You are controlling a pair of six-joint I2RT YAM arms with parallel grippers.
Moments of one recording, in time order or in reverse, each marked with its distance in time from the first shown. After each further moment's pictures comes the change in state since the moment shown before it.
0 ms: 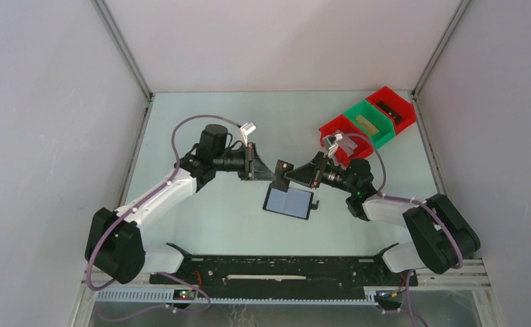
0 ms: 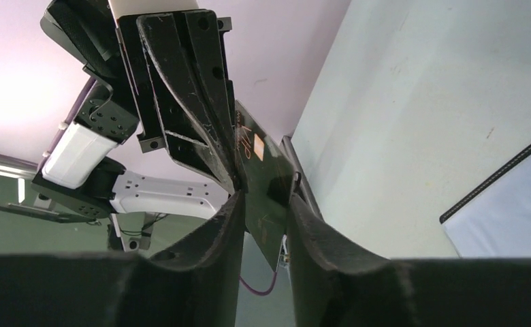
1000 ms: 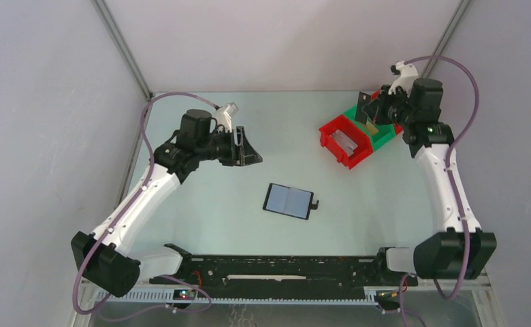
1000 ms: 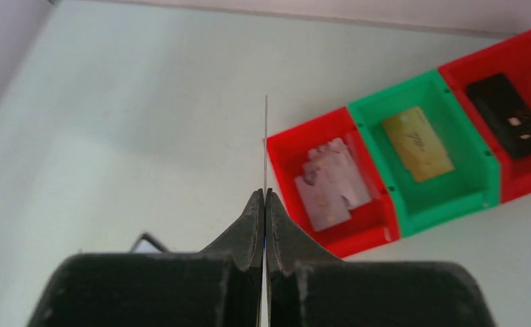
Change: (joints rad) left arm 0.048 -0.095 0.256 -0.393 -0.317 0.229; right arm -0.505 -0.116 0.884 -1.404 0.251 -1.074
